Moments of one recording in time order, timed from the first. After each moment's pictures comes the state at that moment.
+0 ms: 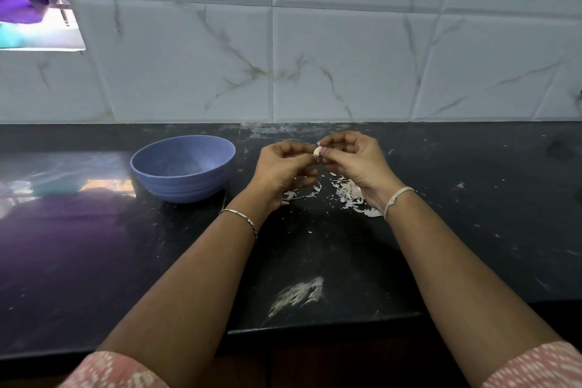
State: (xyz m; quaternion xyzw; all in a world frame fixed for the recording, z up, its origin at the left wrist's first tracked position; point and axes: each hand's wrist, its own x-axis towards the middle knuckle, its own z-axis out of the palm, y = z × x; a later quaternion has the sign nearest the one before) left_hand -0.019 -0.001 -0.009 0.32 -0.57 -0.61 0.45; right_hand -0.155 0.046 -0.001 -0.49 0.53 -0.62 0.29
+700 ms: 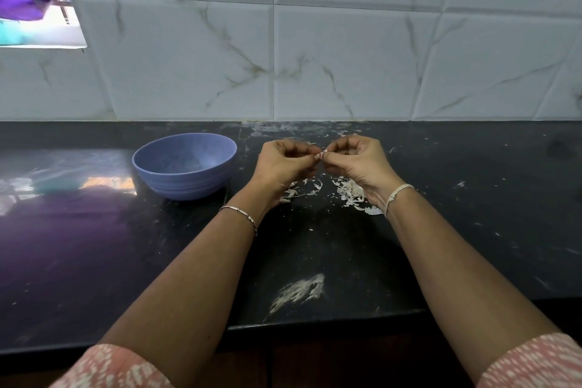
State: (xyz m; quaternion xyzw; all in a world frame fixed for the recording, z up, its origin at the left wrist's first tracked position) left_hand -0.018 -0.005 -0.011 0.31 -0.62 -0.56 0.46; right_hand -0.156 0.049 -0.002 -0.47 0.55 -0.62 0.30
